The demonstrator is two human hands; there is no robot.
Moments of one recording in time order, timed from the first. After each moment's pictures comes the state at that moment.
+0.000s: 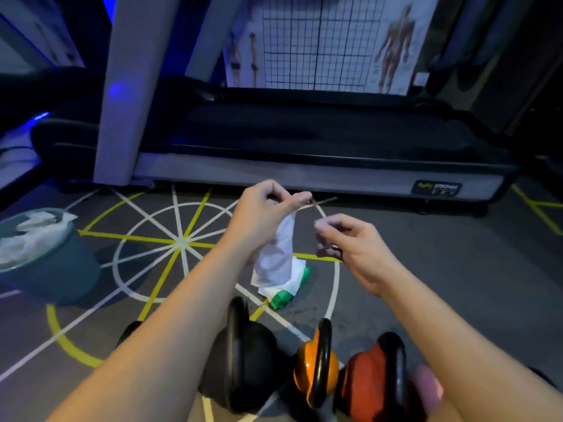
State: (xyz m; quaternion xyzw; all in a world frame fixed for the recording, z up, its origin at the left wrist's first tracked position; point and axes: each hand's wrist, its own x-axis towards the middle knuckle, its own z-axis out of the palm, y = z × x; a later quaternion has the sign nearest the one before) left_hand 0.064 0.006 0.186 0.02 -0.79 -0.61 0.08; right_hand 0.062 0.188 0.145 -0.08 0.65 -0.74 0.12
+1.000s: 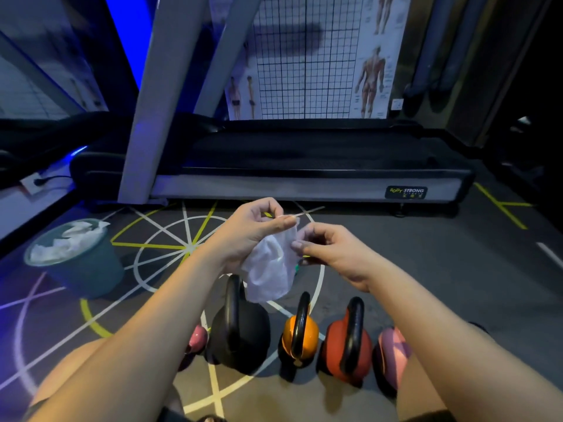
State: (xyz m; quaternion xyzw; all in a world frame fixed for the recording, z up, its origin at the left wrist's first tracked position) left_hand 0.215 0.043 0.231 -0.12 -0.72 -0.67 -0.07; right_hand 0.202 0.244 0.198 -0.20 0.70 -0.66 0.18
